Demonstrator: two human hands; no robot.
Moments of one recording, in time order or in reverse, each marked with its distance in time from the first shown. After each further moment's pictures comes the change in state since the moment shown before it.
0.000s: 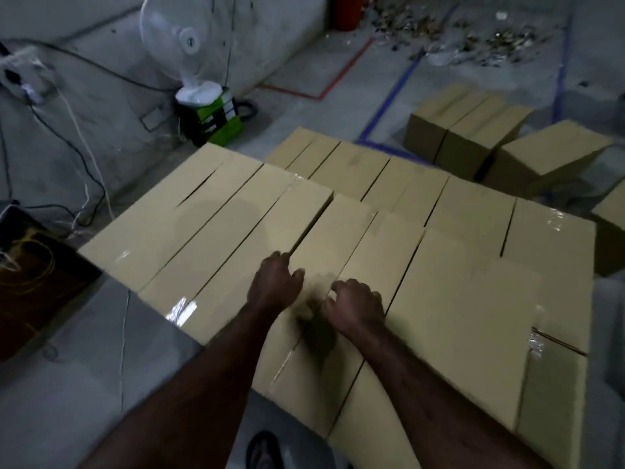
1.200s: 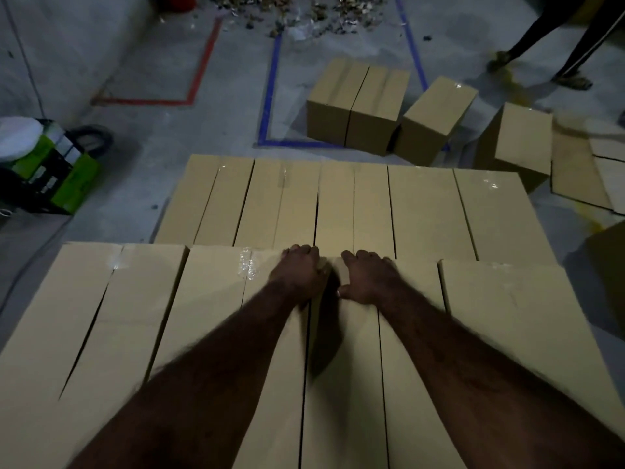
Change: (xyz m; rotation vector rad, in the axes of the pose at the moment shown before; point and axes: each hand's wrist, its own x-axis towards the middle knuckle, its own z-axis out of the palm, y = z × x) left_hand 0.318 0.049 0.054 0.298 -0.446 0.761; right_hand 0.269 0.029 -0.043 -0.088 -0.127 0.376
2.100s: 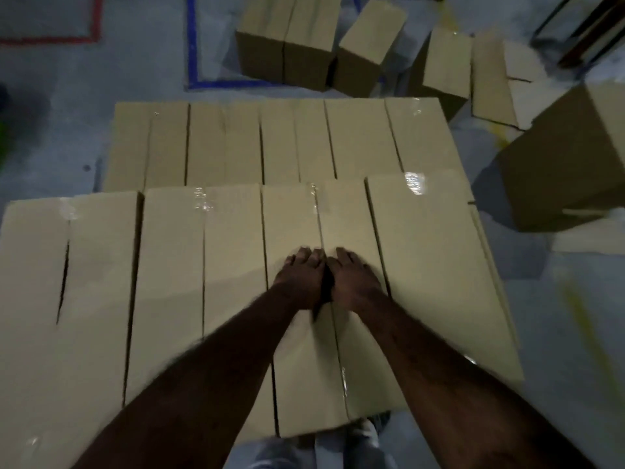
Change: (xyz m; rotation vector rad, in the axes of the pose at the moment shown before) left_hand -0.150 0.109 0.053 0.172 -0.428 0.252; right_hand -0.188 0.006 0.084 0.181 -0.091 0.198
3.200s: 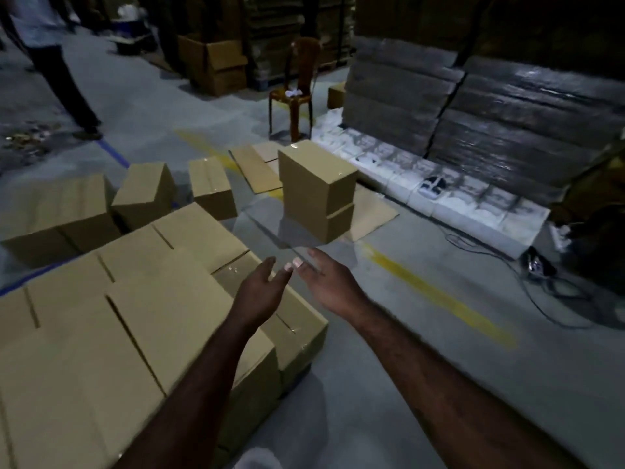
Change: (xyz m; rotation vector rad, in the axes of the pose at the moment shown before) left_hand -0.112 0.539 -0.033 -0.681 0.334 0.283; right_hand -0.452 0.364 -0.044 1.035 0.820 0.302
